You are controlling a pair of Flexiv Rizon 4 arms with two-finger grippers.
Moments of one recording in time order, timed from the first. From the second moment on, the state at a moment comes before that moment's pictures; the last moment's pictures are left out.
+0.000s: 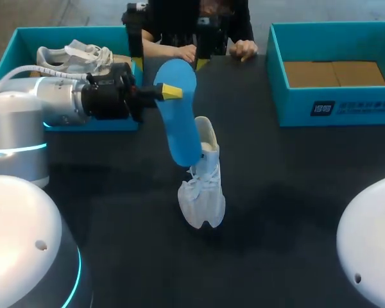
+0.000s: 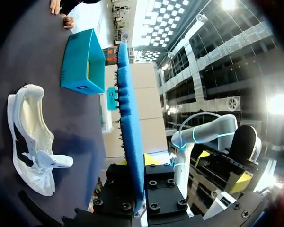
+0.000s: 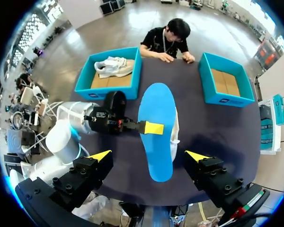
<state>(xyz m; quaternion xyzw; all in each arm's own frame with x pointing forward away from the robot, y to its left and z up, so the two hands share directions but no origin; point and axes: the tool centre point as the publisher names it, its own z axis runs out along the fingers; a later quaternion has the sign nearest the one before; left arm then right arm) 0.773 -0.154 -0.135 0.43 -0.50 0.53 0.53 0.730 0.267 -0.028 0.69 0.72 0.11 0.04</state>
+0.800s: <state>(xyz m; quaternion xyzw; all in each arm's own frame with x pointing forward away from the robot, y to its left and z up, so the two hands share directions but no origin) 0.774 -0.157 -0.137 0.42 -0.51 0.53 0.53 0.729 0.274 -0.048 0.70 0.71 0.06 0.07</state>
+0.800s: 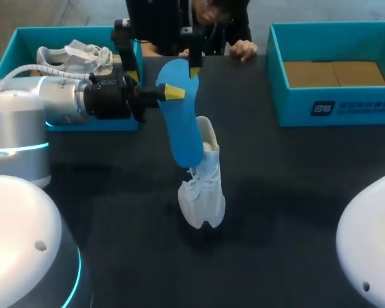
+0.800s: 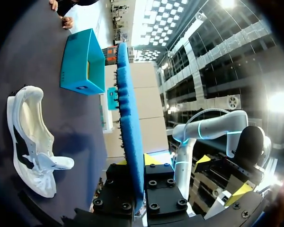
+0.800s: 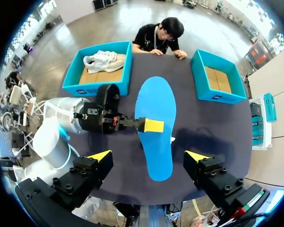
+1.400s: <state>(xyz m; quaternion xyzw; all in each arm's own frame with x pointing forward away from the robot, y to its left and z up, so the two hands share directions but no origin) 0.774 -0.157 -0.137 0.42 -0.51 0.53 0.53 0.731 0.275 -0.046 0.70 0.71 0.08 0.05</state>
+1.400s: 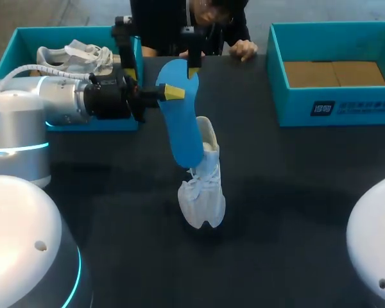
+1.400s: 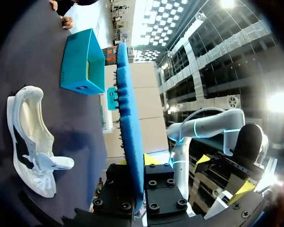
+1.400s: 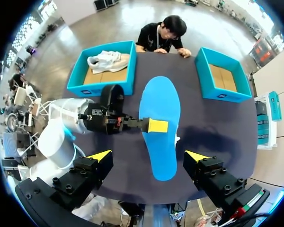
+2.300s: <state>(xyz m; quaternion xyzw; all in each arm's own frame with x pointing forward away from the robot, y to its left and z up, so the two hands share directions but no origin) 0.774 -0.157 -0.137 0.42 -0.51 0.53 0.53 0.738 0.197 -0.046 0.71 0.69 0.14 0.01</state>
